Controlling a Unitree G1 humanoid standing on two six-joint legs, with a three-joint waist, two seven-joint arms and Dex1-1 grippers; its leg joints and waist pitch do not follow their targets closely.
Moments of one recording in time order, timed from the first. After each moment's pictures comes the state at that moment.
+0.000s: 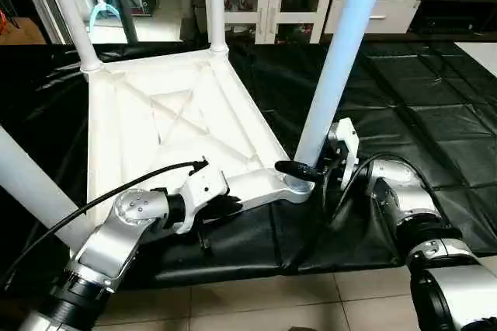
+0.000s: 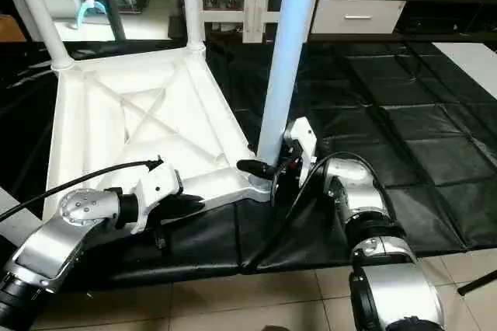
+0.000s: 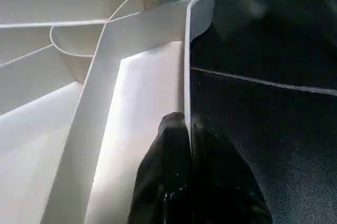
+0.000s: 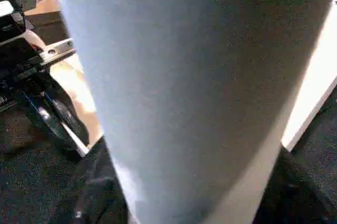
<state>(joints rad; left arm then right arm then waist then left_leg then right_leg) -0.29 0.46 -0.30 0.08 -0.05 0.28 -0.91 -0.70 -0.27 -0.01 0.99 0.21 -0.16 1.23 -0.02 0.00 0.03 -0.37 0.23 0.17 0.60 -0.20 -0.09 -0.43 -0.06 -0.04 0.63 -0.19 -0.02</state>
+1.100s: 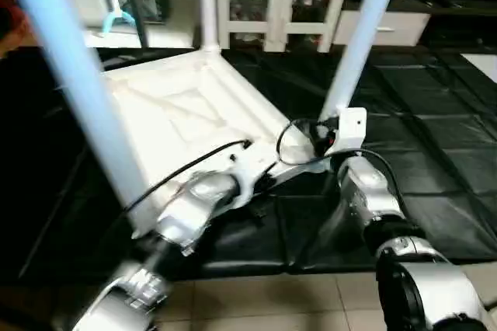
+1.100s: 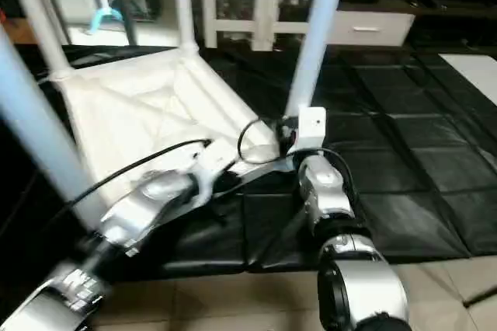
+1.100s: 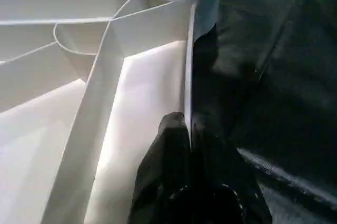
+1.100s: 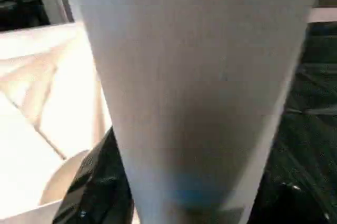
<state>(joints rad) -0.52 0.18 -0.36 0.39 0.06 0.37 -0.61 -0.71 -0.09 -0.15 1.06 0.16 -0.23 0.38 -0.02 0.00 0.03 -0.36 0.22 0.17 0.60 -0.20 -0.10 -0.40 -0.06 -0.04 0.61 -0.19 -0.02</state>
